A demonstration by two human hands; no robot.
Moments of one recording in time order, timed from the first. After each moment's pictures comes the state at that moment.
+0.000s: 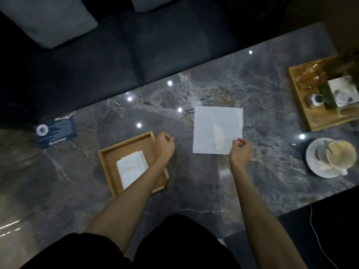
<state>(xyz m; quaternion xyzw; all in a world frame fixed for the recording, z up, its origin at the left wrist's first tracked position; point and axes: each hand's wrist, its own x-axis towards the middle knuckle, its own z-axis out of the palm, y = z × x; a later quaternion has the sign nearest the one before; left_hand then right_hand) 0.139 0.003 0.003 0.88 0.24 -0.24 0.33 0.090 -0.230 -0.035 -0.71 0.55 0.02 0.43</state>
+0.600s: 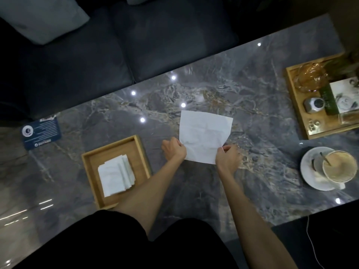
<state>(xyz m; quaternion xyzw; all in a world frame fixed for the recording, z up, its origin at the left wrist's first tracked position) 0.147 -0.104 -0.067 0.86 0.31 -0.30 0.26 0.095 -0.257 -0.057 -0.80 0.48 0.13 0.34</state>
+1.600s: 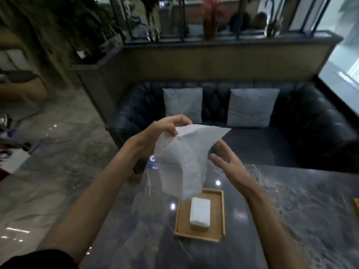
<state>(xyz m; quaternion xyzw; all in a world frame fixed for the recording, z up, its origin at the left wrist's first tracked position) 0.033 0.252 0.418 0.71 -0.03 -0.15 0.69 0.071 0.017 0.308 -0.67 -0.20 0.20 0.68</state>
